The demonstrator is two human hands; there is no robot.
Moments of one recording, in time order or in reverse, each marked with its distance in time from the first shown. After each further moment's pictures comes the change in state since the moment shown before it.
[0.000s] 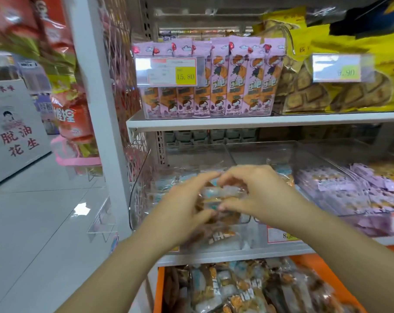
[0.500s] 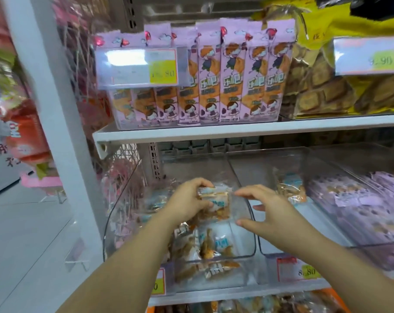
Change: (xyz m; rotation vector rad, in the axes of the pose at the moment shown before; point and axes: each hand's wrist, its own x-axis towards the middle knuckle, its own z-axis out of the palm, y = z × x) left_hand 0.114 -0.086 0.067 -0.242 -0.097 -0.299; right_hand 0.018 0.095 0.039 0.128 0.027 0.168
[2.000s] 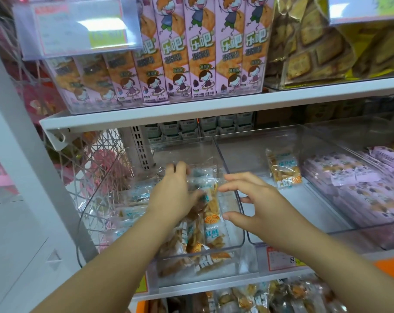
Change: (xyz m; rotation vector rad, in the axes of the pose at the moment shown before) left_hand -0.005 0.008 0.018 0.515 0.172 -0.108; right_hand -0.006 0.015 0.009 0.119 -0.020 -0.070
